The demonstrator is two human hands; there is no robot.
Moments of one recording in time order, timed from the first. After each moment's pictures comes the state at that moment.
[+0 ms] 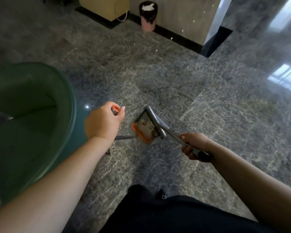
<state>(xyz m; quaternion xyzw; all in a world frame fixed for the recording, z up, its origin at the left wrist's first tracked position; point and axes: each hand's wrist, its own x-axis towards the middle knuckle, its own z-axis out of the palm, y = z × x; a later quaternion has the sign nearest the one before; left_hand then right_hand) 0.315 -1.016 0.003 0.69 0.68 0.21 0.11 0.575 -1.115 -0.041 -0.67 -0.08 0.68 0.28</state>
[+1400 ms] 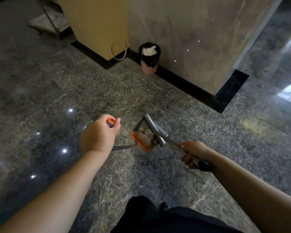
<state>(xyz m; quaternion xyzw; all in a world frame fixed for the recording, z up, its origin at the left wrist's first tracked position) 0.546 -0.344 0.003 0.66 0.71 0.24 0.07 0.819 -0.428 -0.034 -0.68 -0.12 0.68 0.25</state>
